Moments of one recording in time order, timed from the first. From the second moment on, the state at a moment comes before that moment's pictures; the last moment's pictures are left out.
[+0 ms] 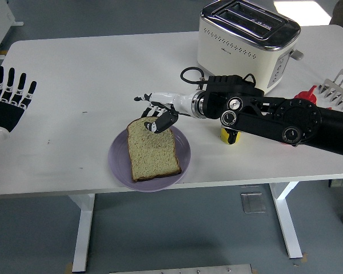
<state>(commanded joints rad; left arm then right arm) -0.22 0.43 -1.39 -1.38 -0.28 0.08 0.02 1.24 -0.16 0.18 1.16 -0.88 0.09 -0.34</state>
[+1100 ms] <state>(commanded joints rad) -0.23 0.43 -1.40 -1.51 -0.30 0.09 0.02 1.08 -0.43 0.62 1.47 -0.87 0.20 -0.31</state>
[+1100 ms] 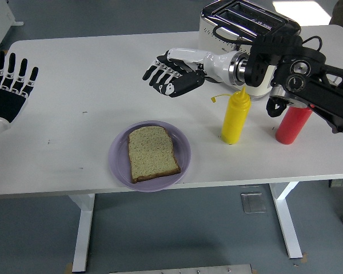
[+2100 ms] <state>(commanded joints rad) -0.25 0.42 -1.36 -1.69 -0.46 0.13 0.03 0.48 -0.47 1.37 1.57 -0.13 -0.10 -0.05</state>
